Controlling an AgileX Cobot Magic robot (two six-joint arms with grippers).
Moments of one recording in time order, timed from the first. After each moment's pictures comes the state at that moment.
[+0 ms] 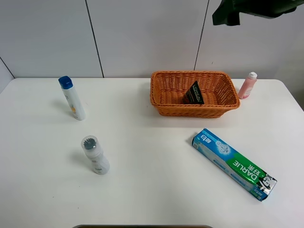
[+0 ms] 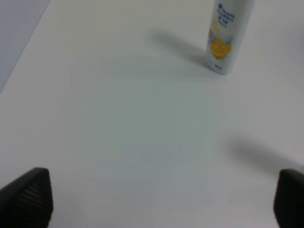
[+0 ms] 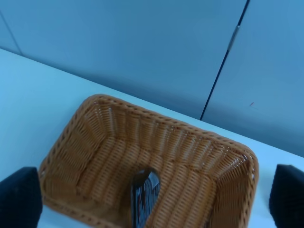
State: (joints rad) left arm 0.05 0.00 -0.51 0.02 1.05 0.01; right arm 0.26 1.35 -1.39 0.10 0.70 -0.21
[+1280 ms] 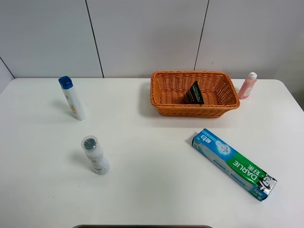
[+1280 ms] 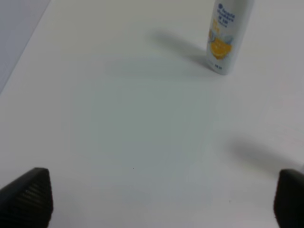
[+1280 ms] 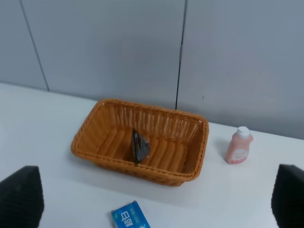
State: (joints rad) left arm 0.05 0.00 -0.51 0.02 1.05 0.01; right arm 0.26 0.52 -1.36 0.00 1.22 -0.04
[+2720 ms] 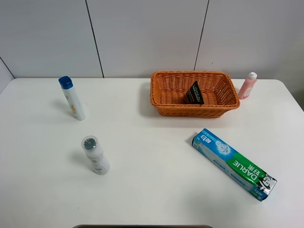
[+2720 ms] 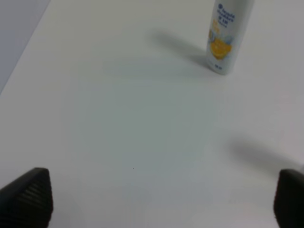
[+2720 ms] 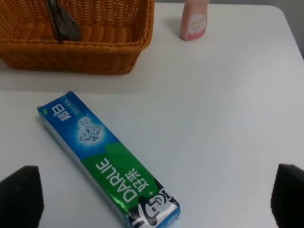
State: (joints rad) left arm 0.05 0.00 -0.51 0.02 1.05 0.01; right arm 0.06 0.00 -0.50 -0.04 1.06 -0.01
